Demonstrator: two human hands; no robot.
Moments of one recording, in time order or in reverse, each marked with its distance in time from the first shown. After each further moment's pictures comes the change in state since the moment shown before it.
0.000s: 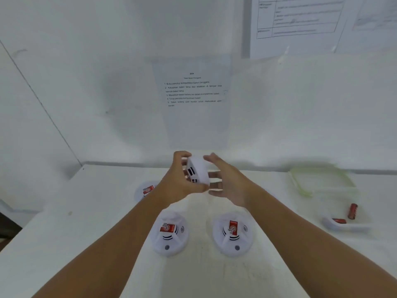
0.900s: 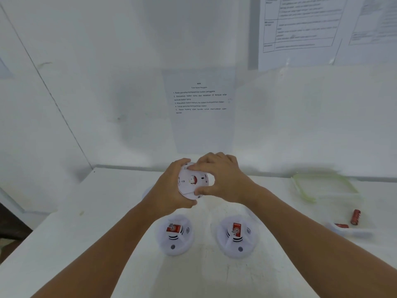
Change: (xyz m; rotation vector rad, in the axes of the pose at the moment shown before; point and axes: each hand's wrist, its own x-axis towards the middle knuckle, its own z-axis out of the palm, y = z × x) left_hand -0.036 0.002 -0.029 0.286 0.038 0.166; right_hand -0.013 -0.018 0.008 -1.222 0.084 -0.791
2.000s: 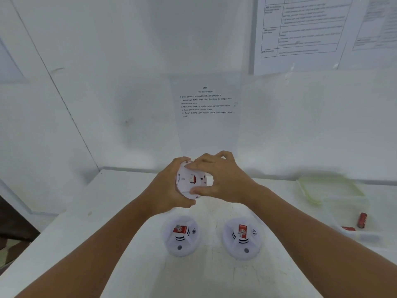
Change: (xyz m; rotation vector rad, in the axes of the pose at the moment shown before) left_hand -0.007 0.008 -0.031 0.098 -0.046 0.071; right_hand 0.005 -0.021 -0.006 0.008 0.107 -0.171
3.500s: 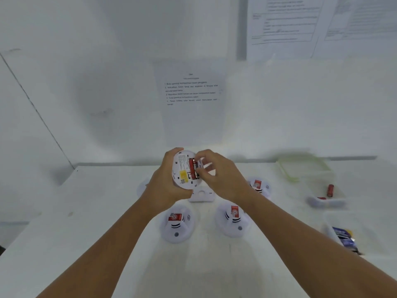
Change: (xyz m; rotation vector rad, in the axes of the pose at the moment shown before) left_hand -0.014 0.001 0.023 -0.242 0.056 0.006; right_hand -0.030 -0.023 0.022 0.323 0.167 0.454
